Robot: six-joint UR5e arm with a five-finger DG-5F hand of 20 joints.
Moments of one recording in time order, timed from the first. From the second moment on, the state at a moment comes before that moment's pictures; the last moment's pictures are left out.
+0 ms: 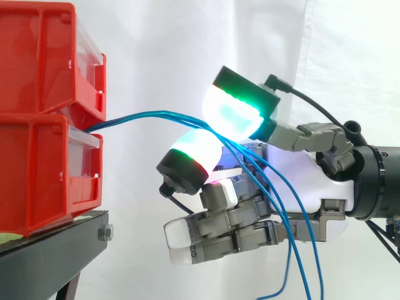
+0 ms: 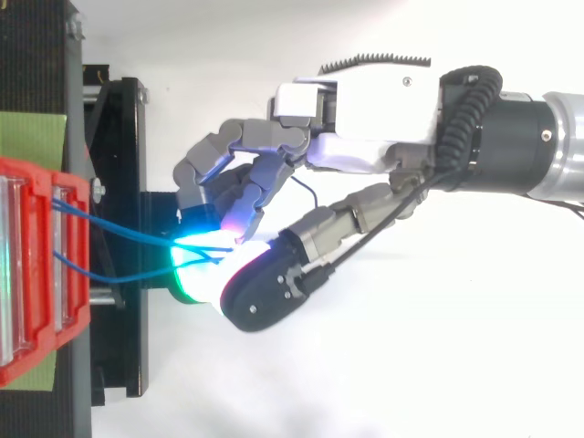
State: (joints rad) arm 0.11 -2.34 -1.17 -2.72 -1.49 0.01
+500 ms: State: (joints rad) arm 0.11 -2.34 -1.17 -2.72 -1.50 0.01
